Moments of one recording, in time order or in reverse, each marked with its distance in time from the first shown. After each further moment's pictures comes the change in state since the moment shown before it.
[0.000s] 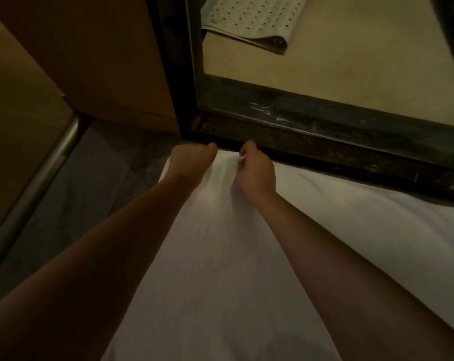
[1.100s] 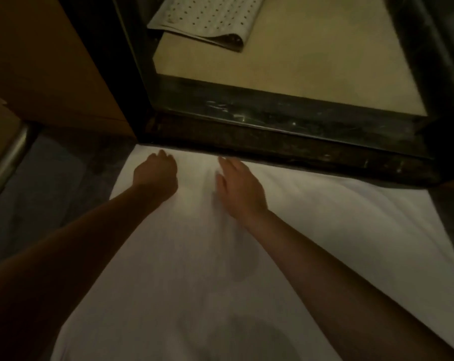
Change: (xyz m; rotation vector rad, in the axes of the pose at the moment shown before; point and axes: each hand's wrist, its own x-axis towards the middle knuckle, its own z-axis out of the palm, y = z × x) left_hand -0.002 0.026 0.020 -0.155 -0.152 -0.199; right_hand -0.039 0.058 -0.041 -0.090 -0.169 -0.163
